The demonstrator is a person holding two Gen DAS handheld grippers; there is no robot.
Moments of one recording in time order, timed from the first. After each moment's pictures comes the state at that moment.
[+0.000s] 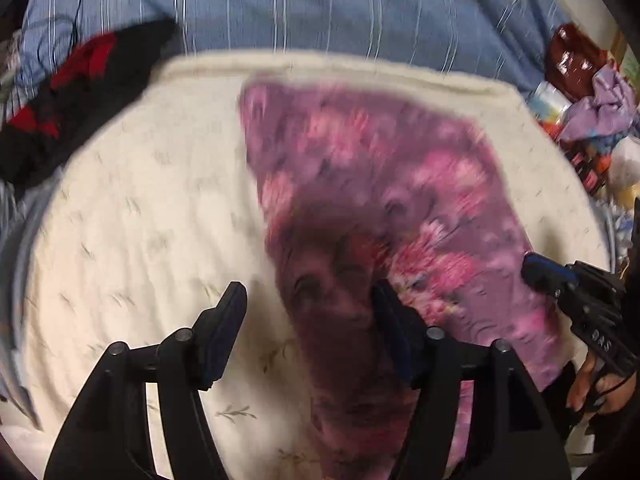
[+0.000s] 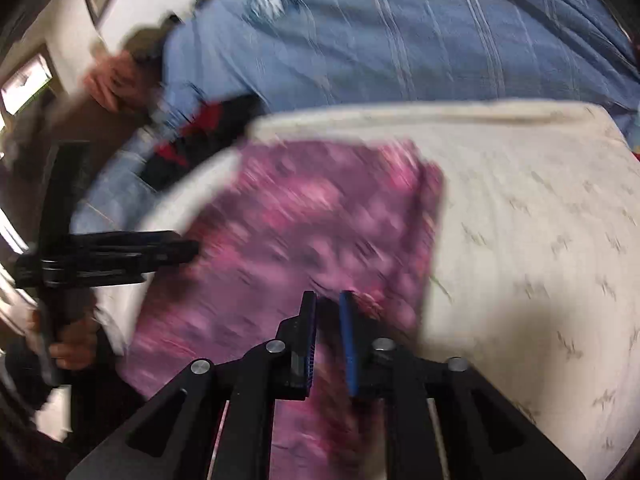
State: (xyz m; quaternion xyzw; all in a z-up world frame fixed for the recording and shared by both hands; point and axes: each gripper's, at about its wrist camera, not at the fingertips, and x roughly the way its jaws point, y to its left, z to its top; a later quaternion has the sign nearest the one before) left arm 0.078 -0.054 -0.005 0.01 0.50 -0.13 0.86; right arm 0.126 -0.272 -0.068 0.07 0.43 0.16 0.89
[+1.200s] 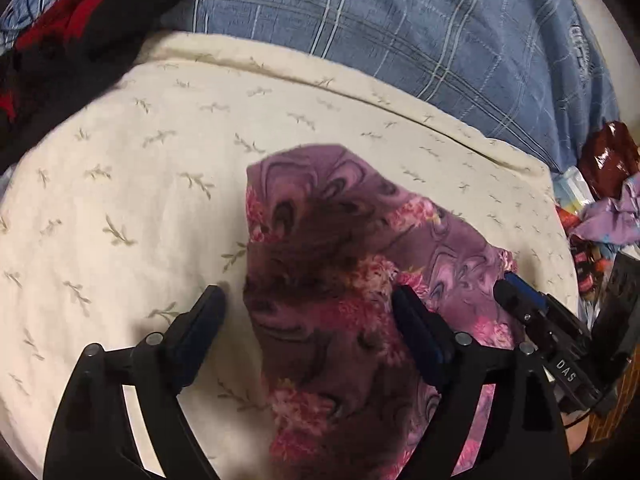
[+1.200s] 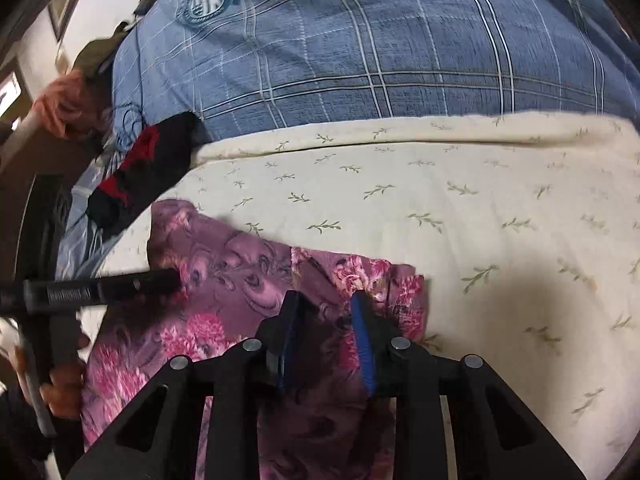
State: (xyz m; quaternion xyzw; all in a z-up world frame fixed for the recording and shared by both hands) left arm 0.185 -0.035 -0.006 -0.10 0.53 -0.12 0.84; right arm 0.251 -0.280 -0.063 0.08 0.43 0.14 0.89
